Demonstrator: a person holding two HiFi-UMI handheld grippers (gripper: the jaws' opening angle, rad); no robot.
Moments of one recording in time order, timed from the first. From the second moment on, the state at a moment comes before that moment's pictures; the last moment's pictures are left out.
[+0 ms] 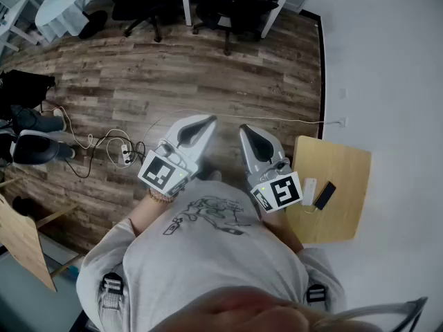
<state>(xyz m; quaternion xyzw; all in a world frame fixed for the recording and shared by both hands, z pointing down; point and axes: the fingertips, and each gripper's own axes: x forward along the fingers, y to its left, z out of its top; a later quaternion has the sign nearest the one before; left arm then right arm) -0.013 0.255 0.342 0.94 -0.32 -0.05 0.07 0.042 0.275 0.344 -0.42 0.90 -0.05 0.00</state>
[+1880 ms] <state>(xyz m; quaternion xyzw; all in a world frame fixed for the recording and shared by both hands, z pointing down) -0.117 0.061 0.316 0.95 -0.31 -0.06 0.05 -0.065 0.076 0.326 -0.42 0.90 -0.04 0.01</state>
